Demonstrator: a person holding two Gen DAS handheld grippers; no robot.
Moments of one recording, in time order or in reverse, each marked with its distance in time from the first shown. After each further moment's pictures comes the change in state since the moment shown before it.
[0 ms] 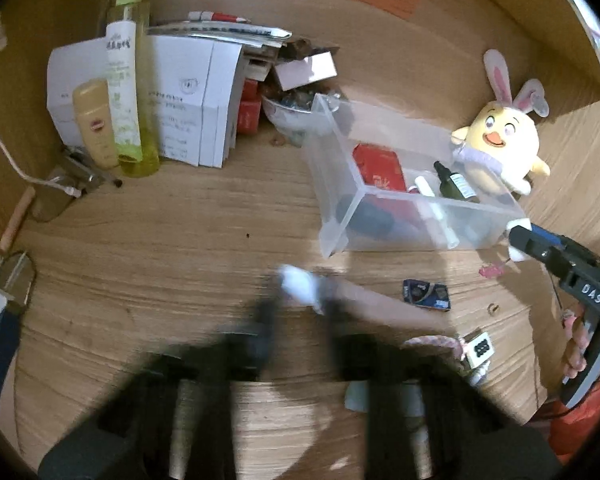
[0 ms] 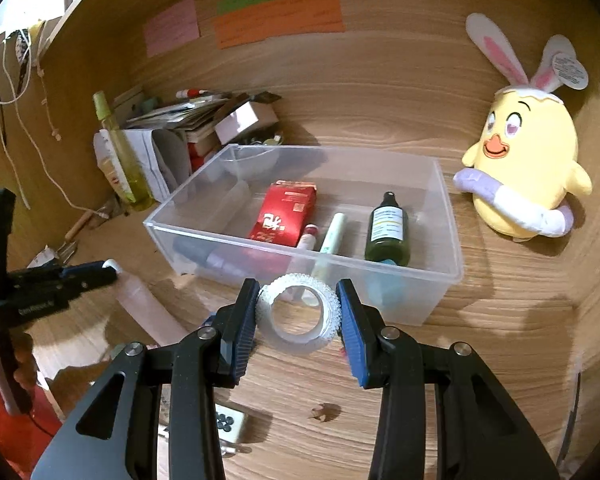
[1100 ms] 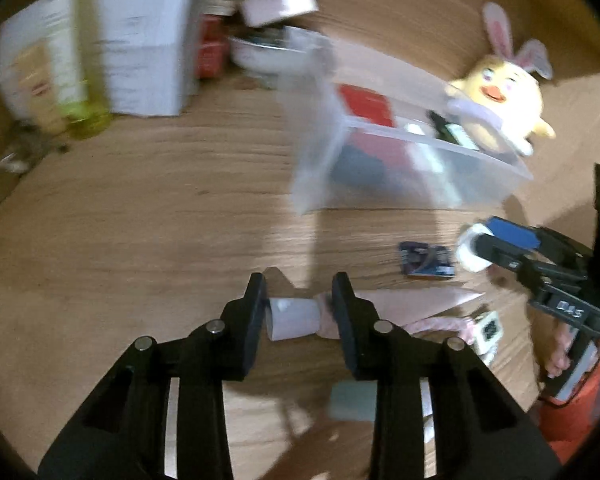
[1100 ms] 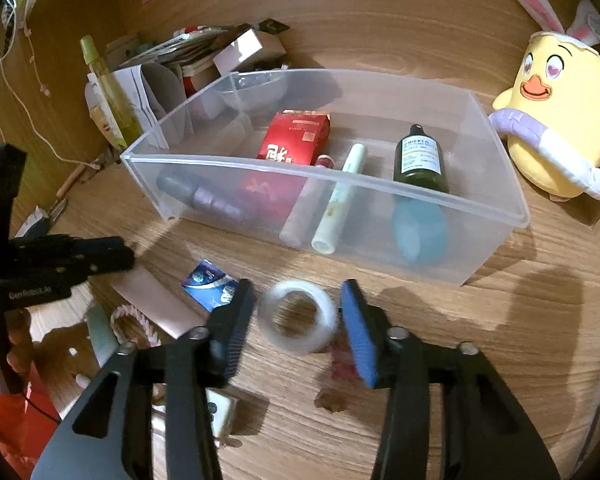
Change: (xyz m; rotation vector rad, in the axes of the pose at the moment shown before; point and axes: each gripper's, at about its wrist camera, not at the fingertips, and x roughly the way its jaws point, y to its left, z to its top) left arm 0.039 -0.004 -0.014 -0.006 0.148 -0.023; right arm 0.044 -0.002 -0.024 -0.018 0.182 0.042
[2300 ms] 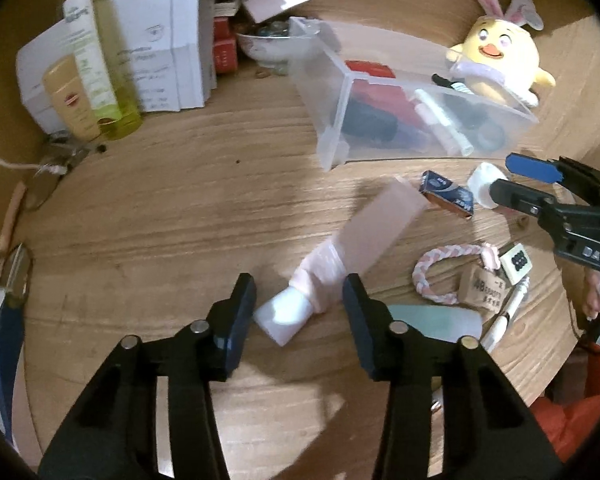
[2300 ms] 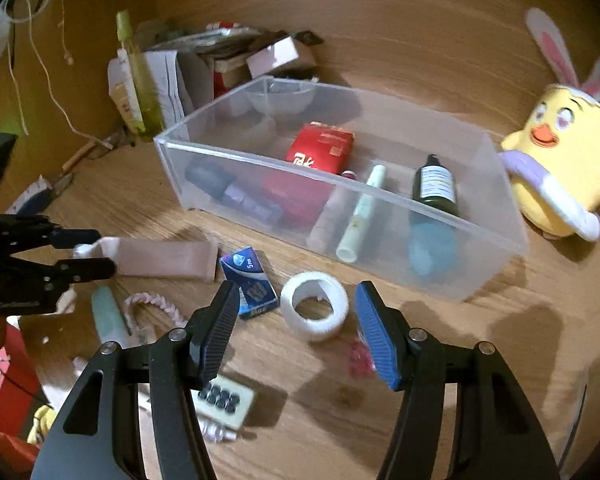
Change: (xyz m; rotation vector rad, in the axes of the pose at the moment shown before) left arm -0.015 -0.005 -0.025 0.145 0.028 0.106; right arm -0.004 0.029 -0.001 -0.137 -0.025 -0.056
